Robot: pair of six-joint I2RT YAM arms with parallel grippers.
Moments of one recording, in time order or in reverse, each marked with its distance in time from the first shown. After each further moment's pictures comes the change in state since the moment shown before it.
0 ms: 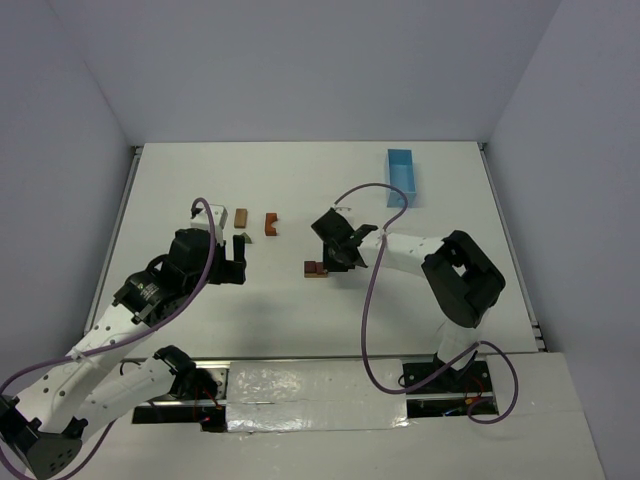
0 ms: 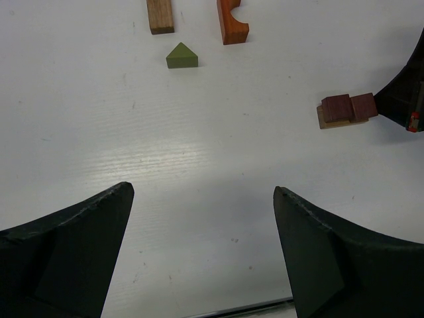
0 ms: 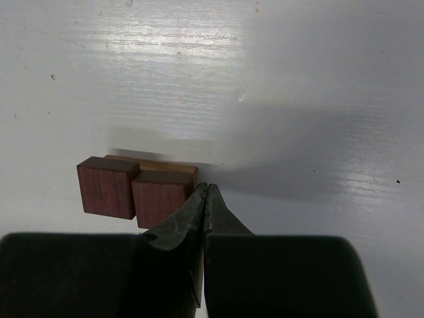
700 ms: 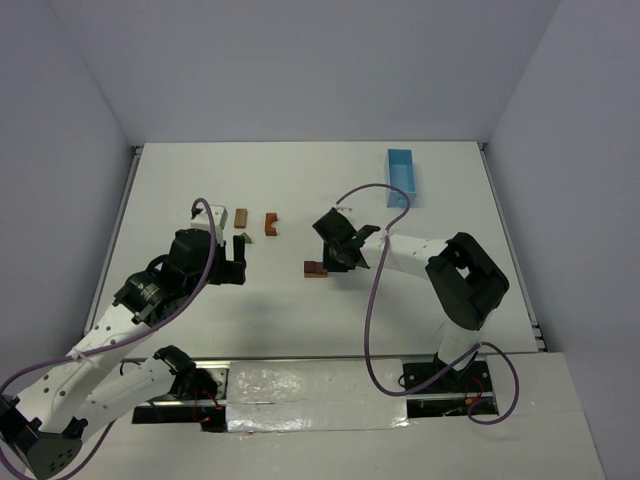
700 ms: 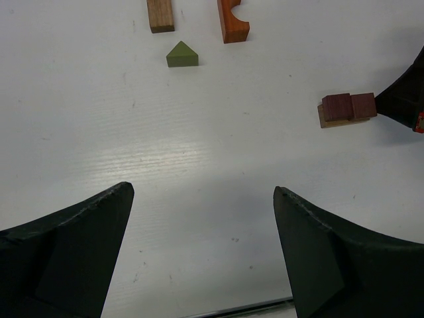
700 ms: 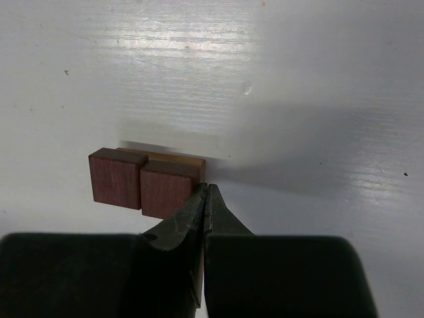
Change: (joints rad) left arm 0.000 0.000 -0.003 0.000 0.000 0.000; right arm 0.000 -0.023 -0.014 0.008 -0.019 0.023
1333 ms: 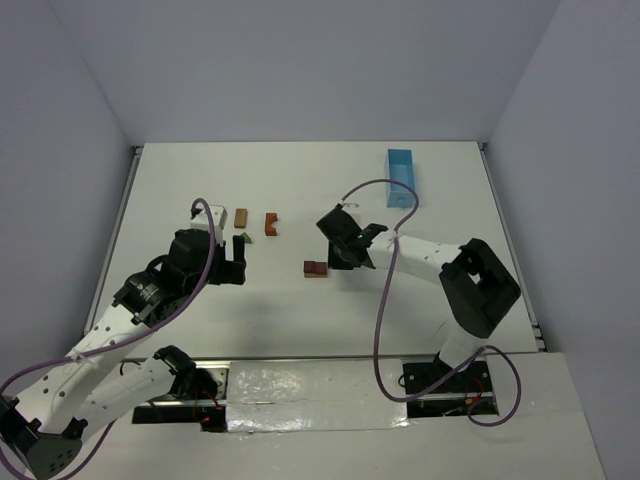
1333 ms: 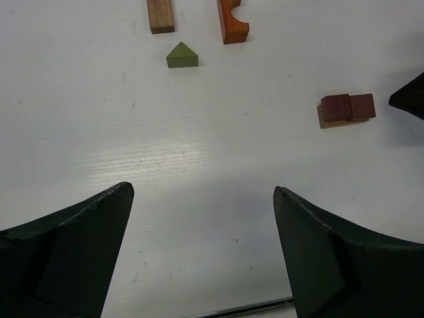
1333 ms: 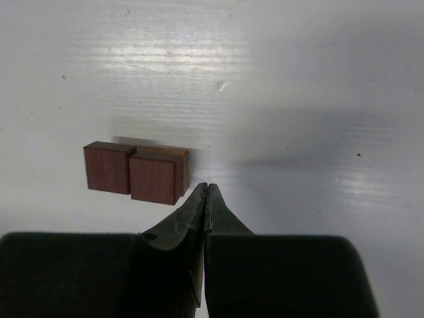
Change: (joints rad) left arm 0.000 -0.003 0.000 0.000 0.000 0.000; right arm 0.000 -0.045 -0.006 -0.046 0.053 -0.001
